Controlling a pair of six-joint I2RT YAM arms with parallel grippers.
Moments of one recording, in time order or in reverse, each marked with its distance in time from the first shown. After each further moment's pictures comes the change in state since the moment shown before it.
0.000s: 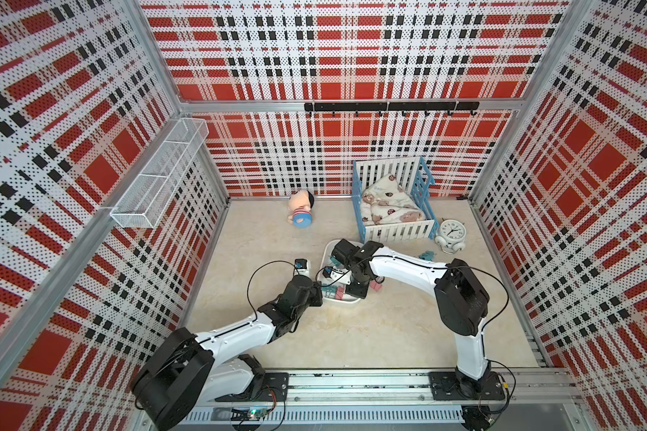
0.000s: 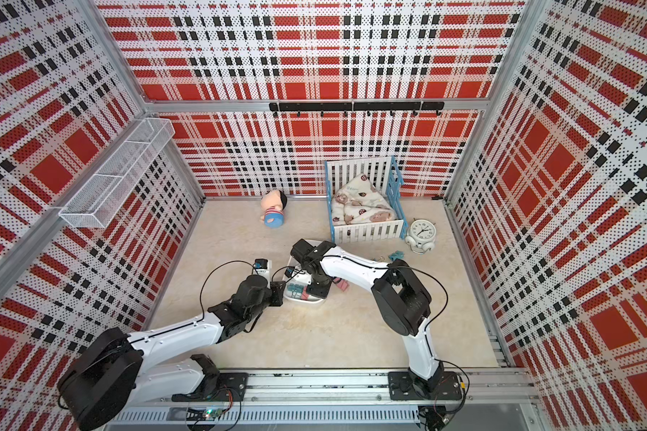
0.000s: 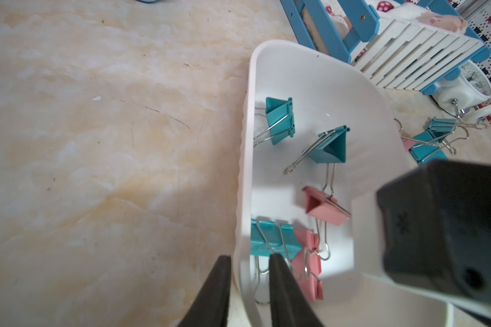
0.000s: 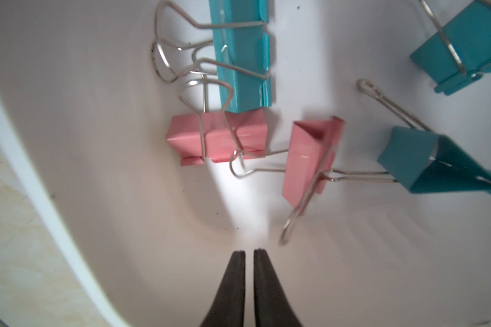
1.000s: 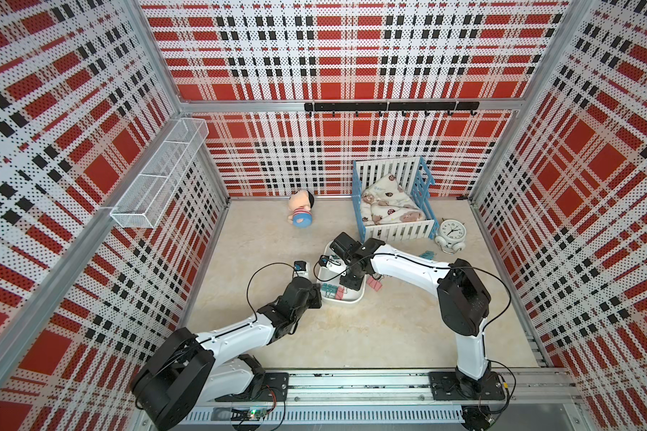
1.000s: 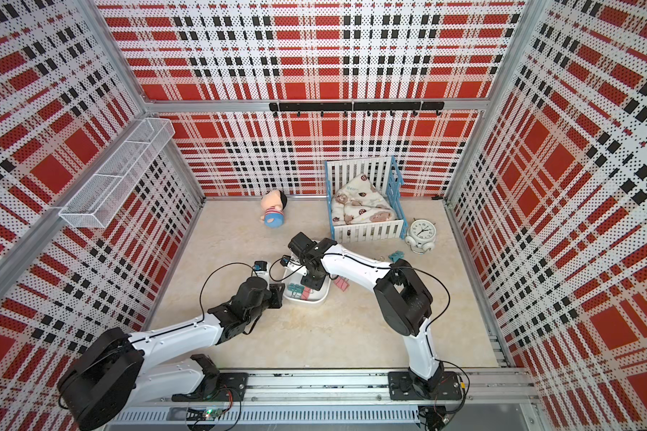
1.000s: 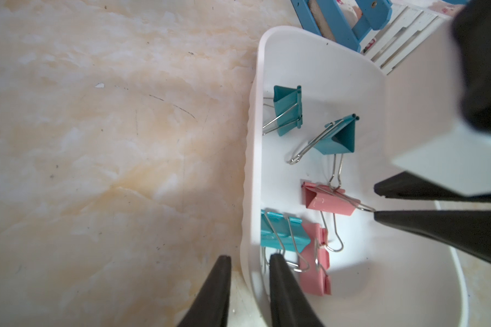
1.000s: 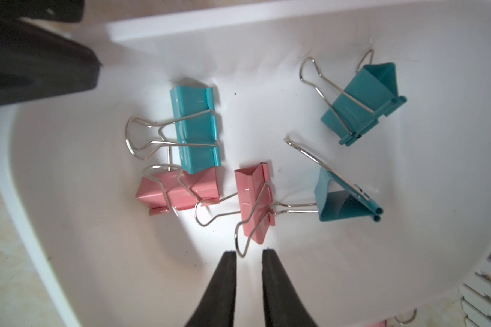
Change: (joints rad) left arm 0.001 0.000 -0.021 0.002 0.000 -0.007; right arm -0.007 -0.009 0.033 0.120 0.048 0.036
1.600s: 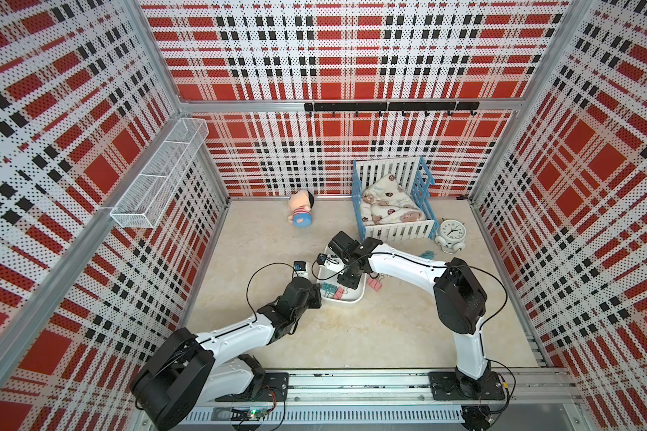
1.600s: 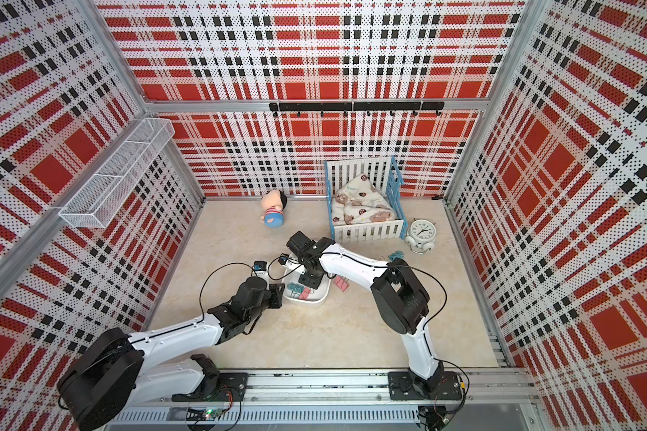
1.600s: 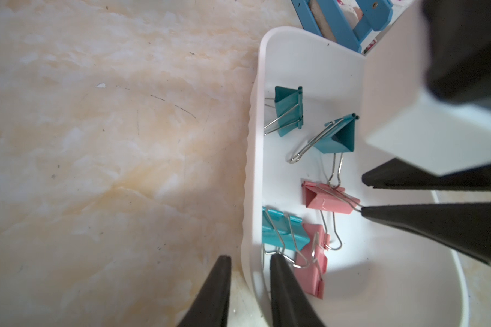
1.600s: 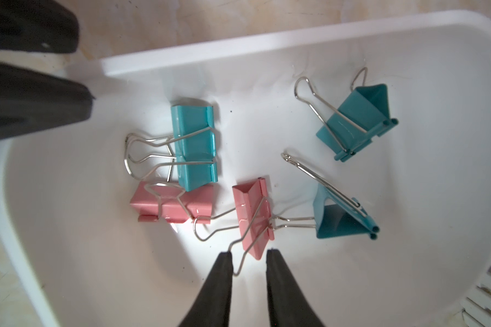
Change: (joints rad) left arm 0.003 -0.002 -0.002 0.001 0.000 0.000; right arm -0.002 0.030 0.024 0.015 -0.017 0.003
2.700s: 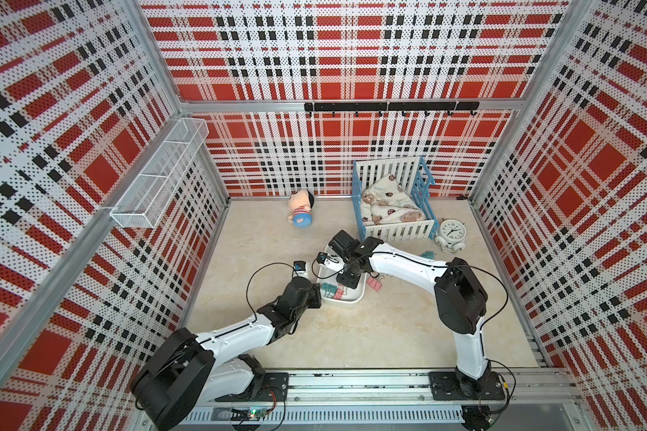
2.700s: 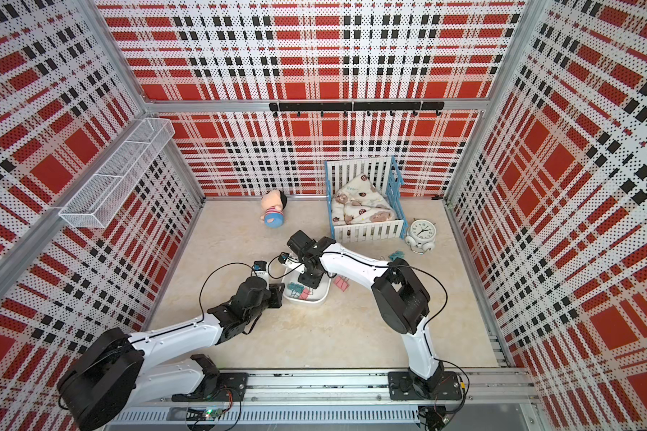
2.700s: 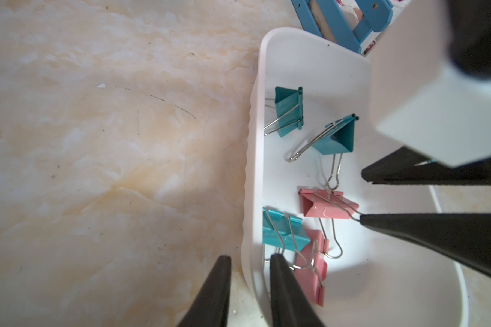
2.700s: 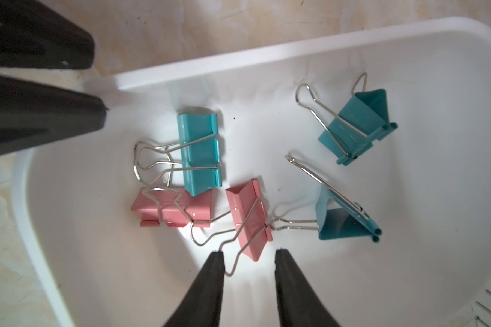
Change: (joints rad) left arm 0.003 0.000 0.000 0.003 0.004 0.000; right arm -0.004 -0.005 0.001 0.008 -0.036 0.019
